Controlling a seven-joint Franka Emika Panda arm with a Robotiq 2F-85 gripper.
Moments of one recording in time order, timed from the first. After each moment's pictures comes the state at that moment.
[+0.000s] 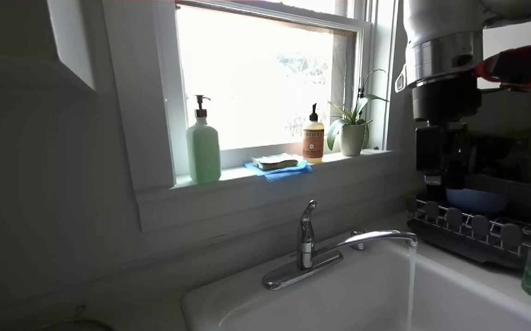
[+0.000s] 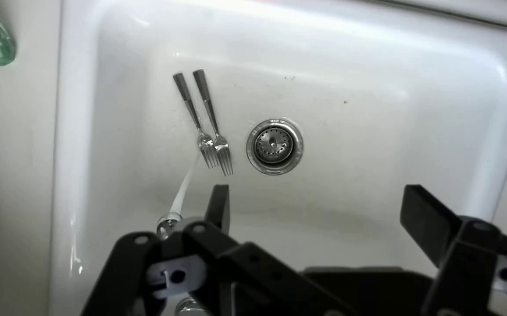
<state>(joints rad) 0.03 -0.26 0.08 -2.17 0.06 1.78 0.17</state>
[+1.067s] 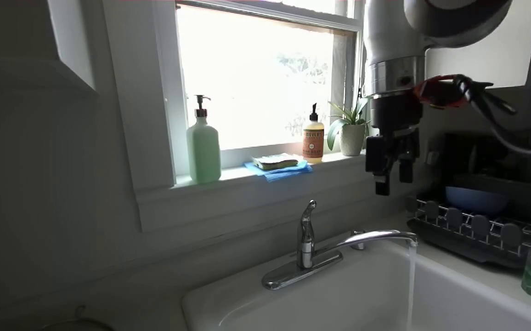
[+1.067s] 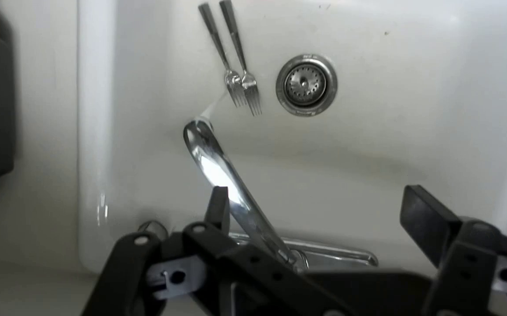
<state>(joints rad) 0.02 -0.06 0.07 -2.00 -0.04 1.88 0.20</state>
